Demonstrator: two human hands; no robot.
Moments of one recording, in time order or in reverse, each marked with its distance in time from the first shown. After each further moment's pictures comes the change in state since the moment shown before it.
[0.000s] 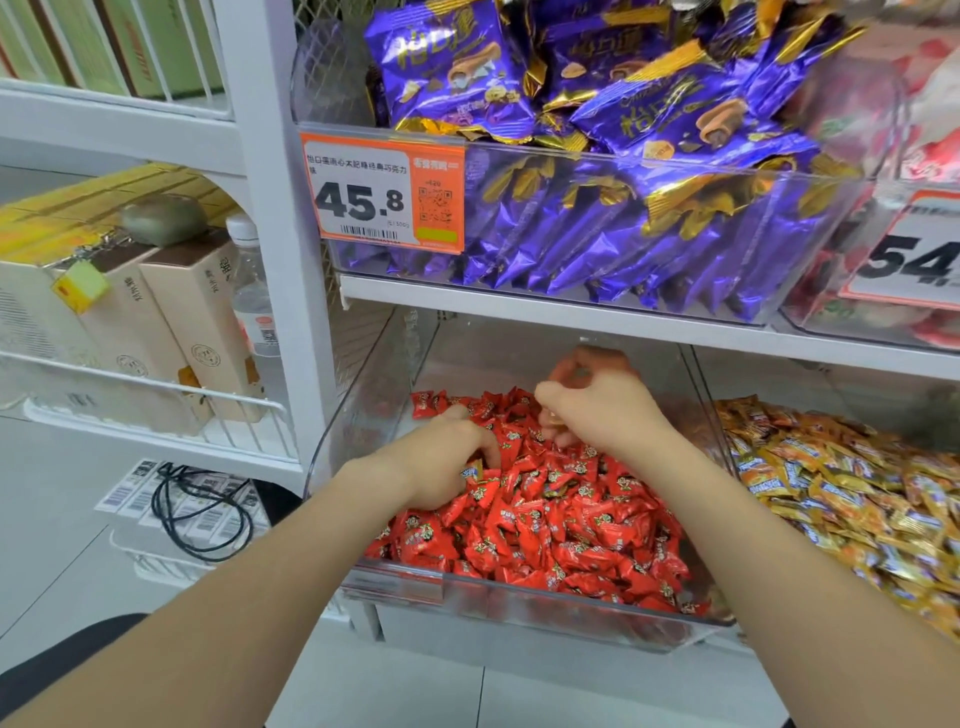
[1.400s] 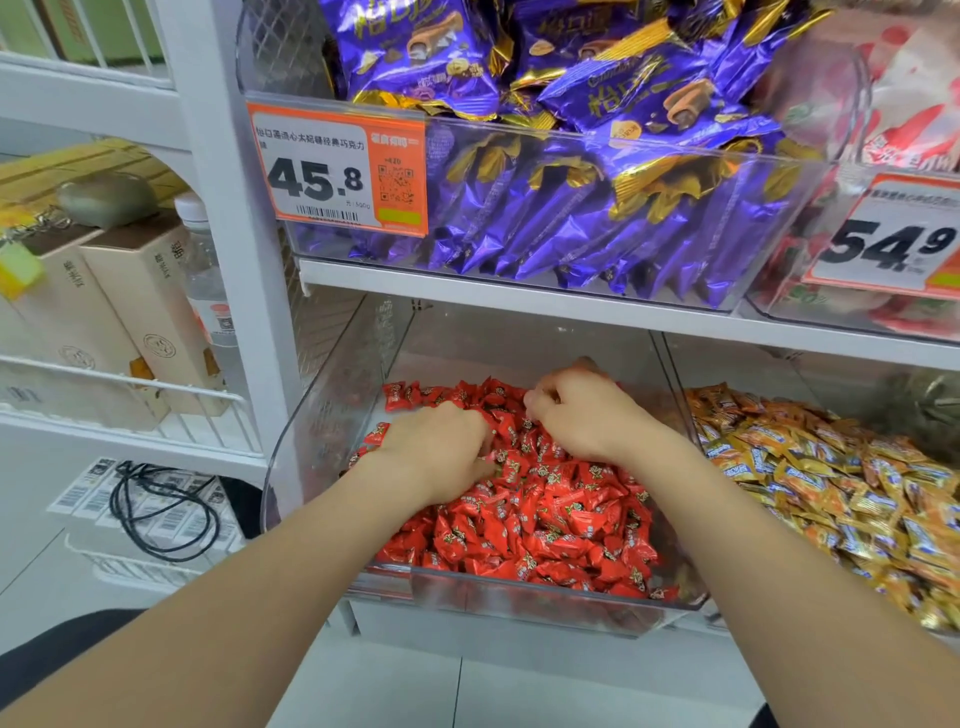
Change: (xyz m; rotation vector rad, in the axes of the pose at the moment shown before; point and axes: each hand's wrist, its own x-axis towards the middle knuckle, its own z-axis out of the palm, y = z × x) left_hand 0.010 0.042 0.000 0.224 0.101 -0.104; right_hand 0.014 0.031 -0.011 -0.570 -0.158 -0.132
